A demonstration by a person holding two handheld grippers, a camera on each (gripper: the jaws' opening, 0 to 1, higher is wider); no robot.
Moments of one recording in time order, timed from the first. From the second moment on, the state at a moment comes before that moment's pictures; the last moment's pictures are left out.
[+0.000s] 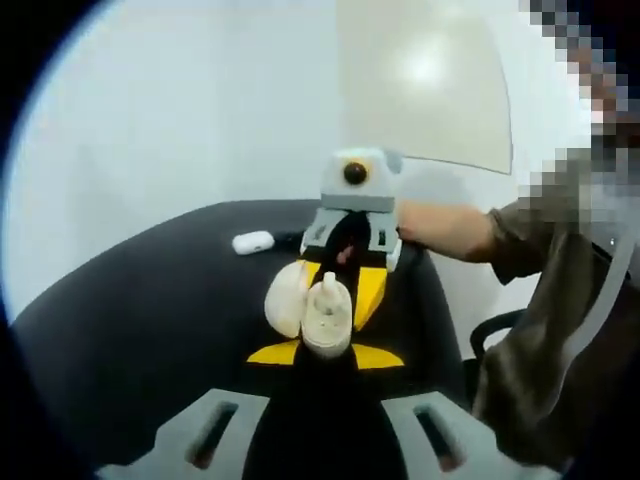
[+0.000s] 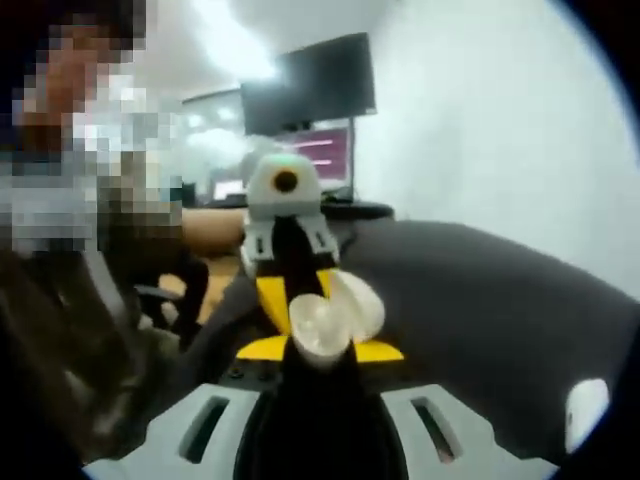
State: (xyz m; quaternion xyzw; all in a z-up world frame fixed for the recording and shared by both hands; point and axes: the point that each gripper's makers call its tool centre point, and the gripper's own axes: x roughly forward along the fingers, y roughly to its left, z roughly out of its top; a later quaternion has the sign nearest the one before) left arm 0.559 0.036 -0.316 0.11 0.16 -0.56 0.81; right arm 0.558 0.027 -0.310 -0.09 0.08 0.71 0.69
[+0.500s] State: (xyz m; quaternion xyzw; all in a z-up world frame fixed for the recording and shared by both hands) left arm 0.559 0.146 -0.293 0.35 0.18 -0.44 0.80; right arm 0.561 0.025 -0.315 -0.09 0.09 0.71 0.70
